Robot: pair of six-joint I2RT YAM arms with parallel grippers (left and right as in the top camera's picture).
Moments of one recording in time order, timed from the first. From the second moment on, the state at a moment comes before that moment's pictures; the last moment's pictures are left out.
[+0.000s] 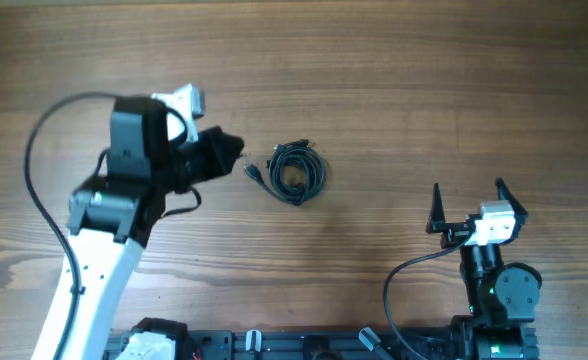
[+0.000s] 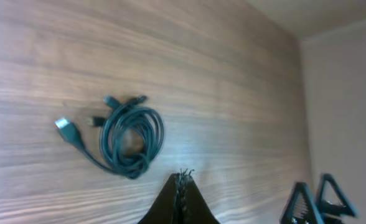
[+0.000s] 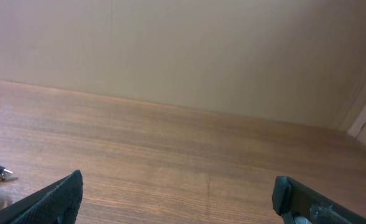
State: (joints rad) left arm -0.20 1.17 1.12 -0.74 0.42 -0.54; right arm -0.02 0.01 0.01 0.00 -0.05 -0.14
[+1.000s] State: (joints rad) left arm -0.41 1.75 1.25 -0.73 0.02 -0.53; right arm -0.02 0.01 0.01 0.00 -0.05 -0.14
